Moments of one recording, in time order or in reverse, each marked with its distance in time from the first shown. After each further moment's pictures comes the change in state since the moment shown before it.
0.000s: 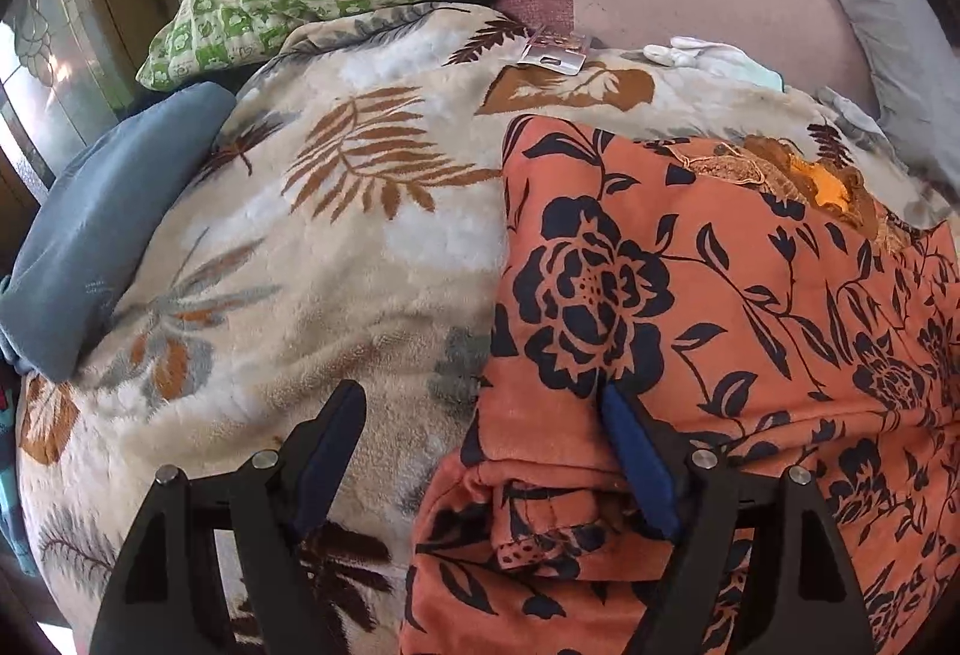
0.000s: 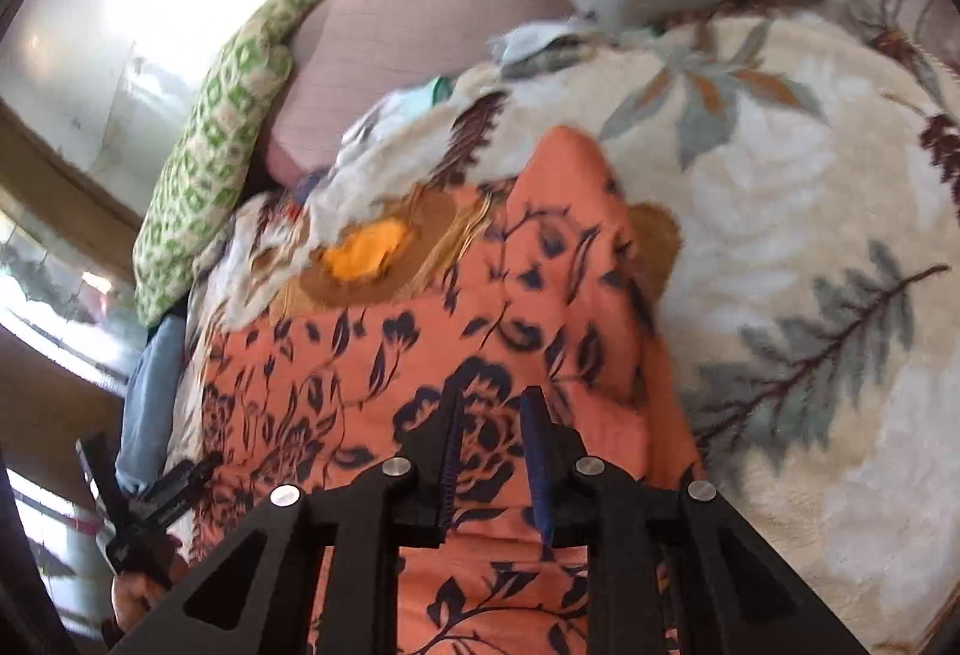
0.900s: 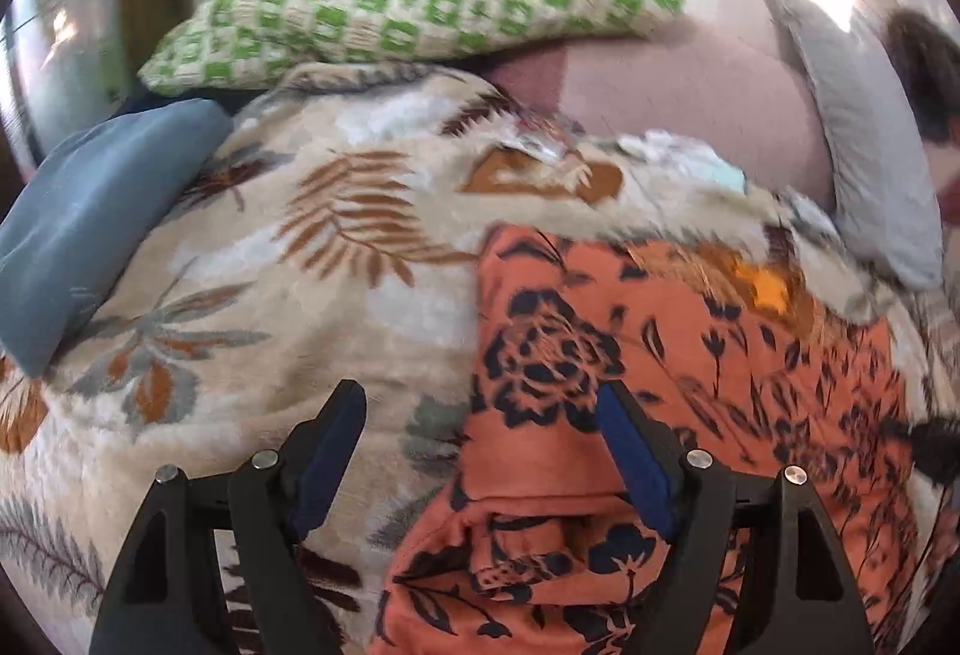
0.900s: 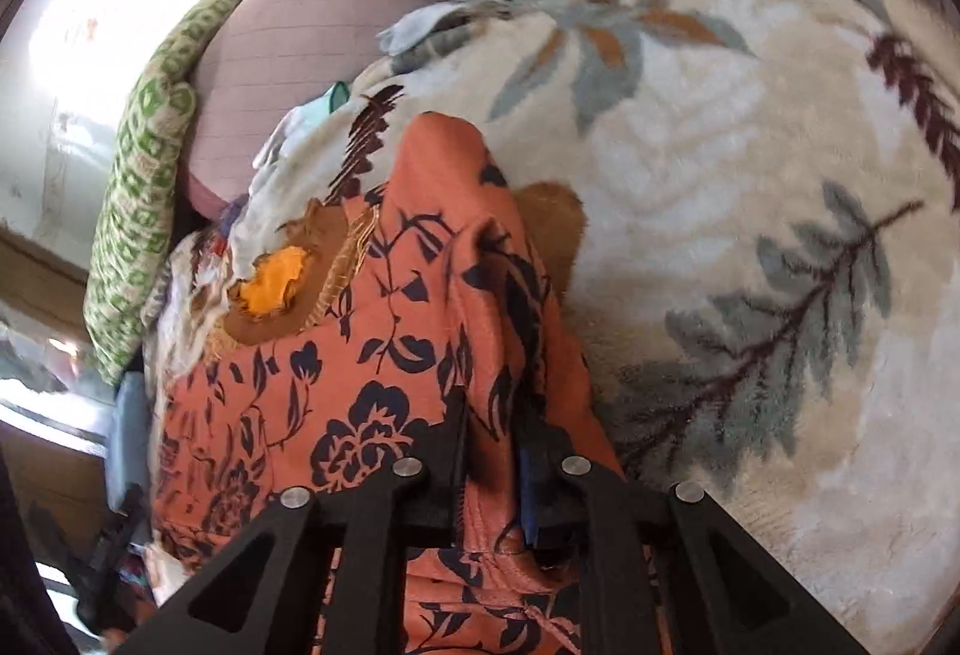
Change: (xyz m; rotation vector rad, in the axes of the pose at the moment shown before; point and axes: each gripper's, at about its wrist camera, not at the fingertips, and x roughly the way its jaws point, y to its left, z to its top) left arm -0.020 0.004 0.015 -0.069 -0.091 -0.140; right arm 0.001 -0.042 0.006 0.204 0.001 -0.071
